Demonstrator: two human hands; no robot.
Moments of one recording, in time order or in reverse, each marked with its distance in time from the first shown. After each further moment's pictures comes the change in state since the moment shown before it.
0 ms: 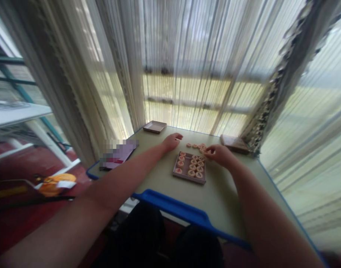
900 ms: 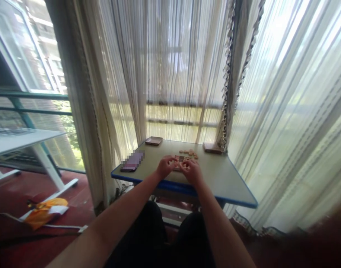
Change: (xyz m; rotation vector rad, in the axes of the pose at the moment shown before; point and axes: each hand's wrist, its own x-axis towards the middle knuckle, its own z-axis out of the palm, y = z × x) left_hand -0.148 0.066 -0.013 -0.085 0.227 0.254; right_hand -0.116 -0.127 0.033 0.159 0.504 -0.094
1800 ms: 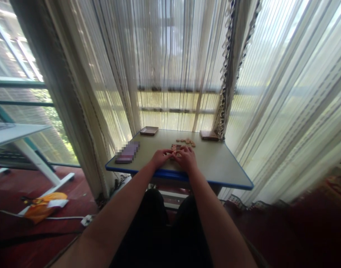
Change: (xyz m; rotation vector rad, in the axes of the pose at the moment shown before) left_hand -0.006 -0.015 -0.007 -0.108 -0.196 -0.133; right_hand 0.005 0.014 0.033 -0.250 0.106 -0.155
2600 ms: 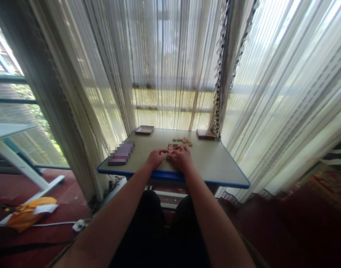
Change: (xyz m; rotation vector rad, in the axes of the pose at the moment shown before) left_hand 0.003 -0.006 0.002 0.235 0.063 -0.100; right_hand 0.005 -0.005 0.002 -0.025 -0.136 0.009
